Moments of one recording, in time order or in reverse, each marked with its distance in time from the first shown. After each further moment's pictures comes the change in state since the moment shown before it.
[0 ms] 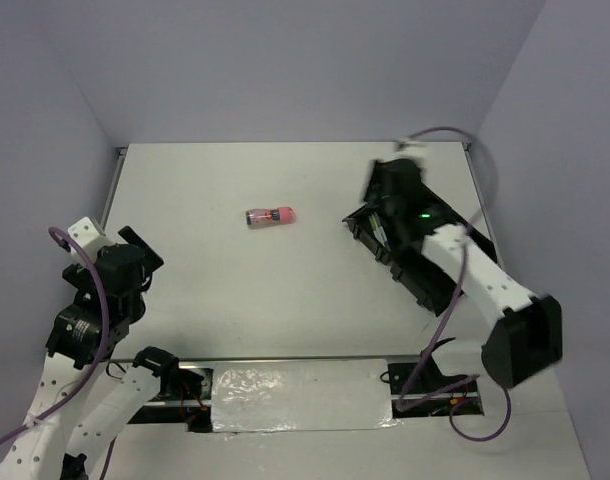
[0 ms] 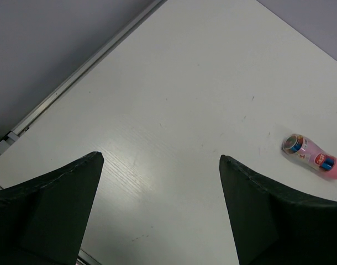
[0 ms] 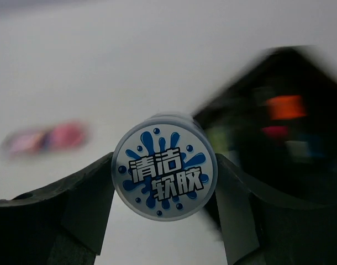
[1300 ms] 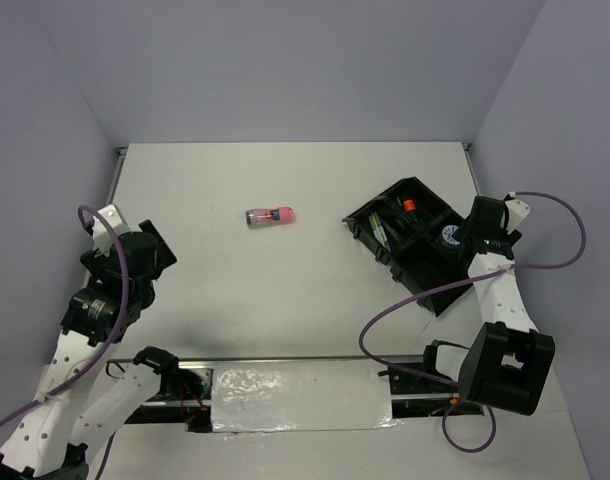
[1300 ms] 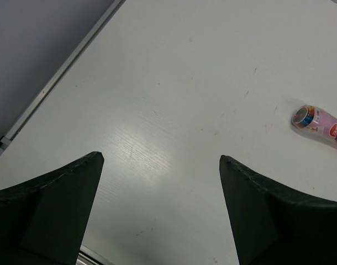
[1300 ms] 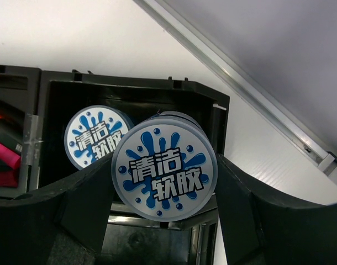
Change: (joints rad) left arm 0.008 0.103 -0.016 0.054 0.095 0.080; right arm -0.812 -0.215 -0.333 -0.072 0.113 0.035
